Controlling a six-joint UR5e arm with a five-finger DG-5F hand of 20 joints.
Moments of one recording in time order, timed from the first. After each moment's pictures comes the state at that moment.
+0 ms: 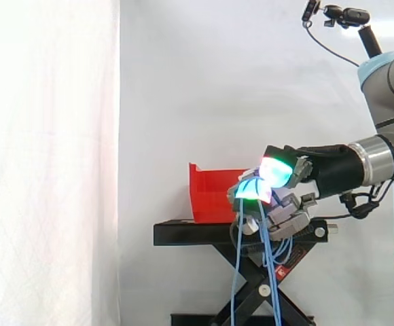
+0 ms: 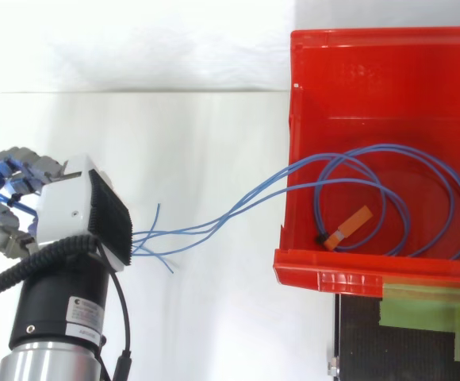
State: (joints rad) arm 0.01 -2.21 -1.16 -3.20 -1.66 -0.10
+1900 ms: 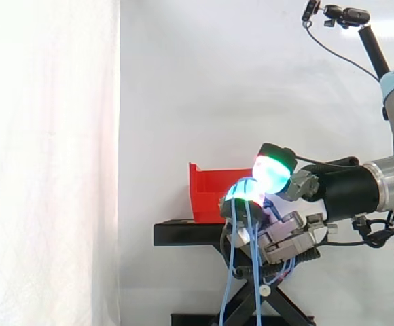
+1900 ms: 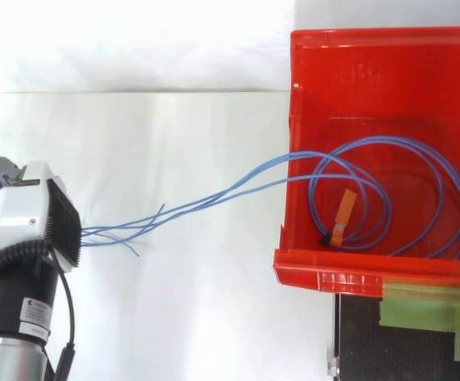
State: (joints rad) arm 0.12 -2.21 -1.27 -3.01 -1.52 0.09
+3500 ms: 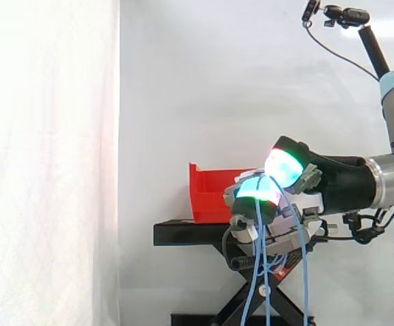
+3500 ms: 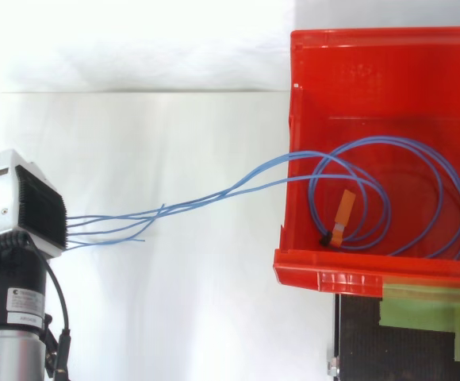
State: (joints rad) arm 0.11 -2.21 -1.27 -2.94 -1.63 -0.08
